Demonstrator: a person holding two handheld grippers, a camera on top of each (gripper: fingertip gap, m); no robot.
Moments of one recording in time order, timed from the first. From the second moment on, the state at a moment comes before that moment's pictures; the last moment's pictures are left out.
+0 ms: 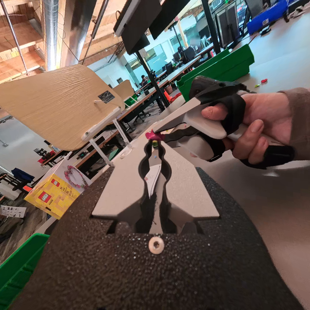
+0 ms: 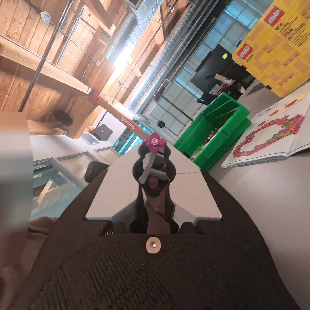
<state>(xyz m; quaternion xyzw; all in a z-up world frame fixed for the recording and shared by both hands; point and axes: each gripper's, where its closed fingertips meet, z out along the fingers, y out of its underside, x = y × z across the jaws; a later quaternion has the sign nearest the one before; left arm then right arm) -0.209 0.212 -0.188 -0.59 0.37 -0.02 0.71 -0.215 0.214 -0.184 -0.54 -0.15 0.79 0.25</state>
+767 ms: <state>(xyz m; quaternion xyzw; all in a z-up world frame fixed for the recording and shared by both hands) -0.348 0.217 -0.144 -0.70 0.13 0.05 0.70 -0.172 0.230 -0.152 -0.52 -0.17 0.75 0.37</state>
